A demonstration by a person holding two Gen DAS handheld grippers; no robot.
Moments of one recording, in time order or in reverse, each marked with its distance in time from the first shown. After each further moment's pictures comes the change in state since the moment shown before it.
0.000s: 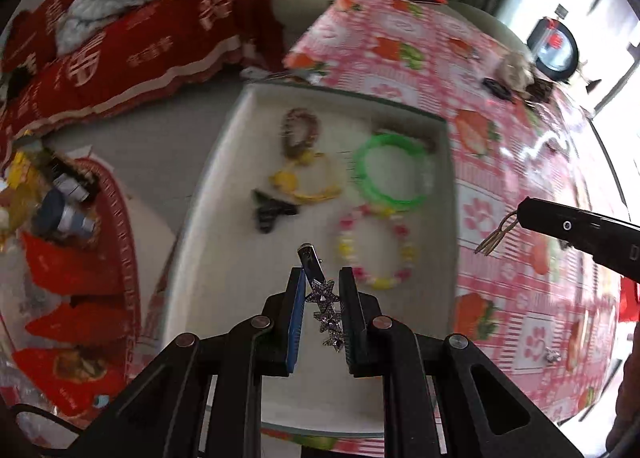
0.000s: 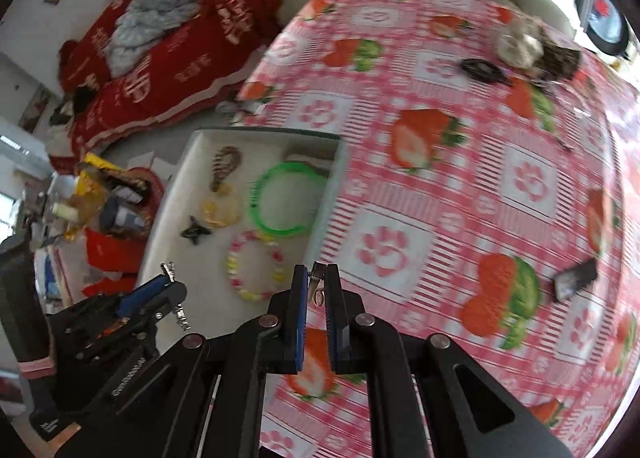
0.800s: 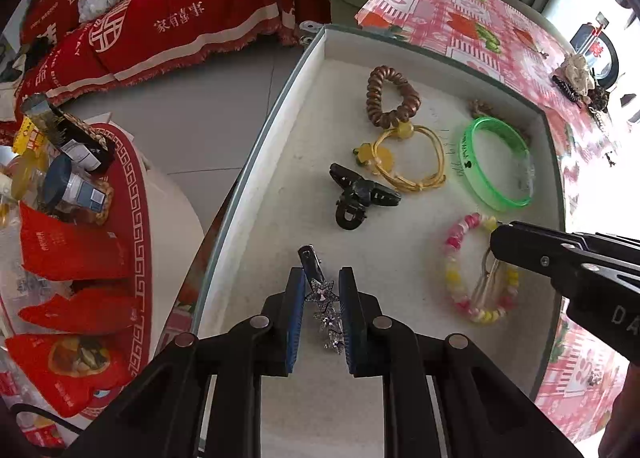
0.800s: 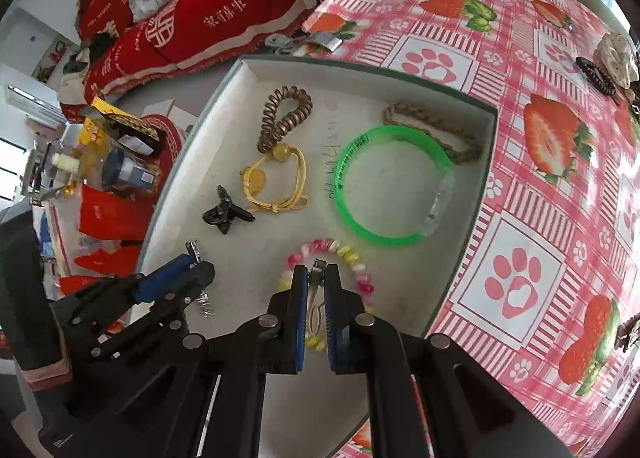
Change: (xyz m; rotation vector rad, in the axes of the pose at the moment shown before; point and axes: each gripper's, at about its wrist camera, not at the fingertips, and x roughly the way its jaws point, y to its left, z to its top) left arm 0.060 0.046 0.002 -0.069 0.066 0.075; right arm 0.098 0.062 0.009 -0.110 0.147 0.030
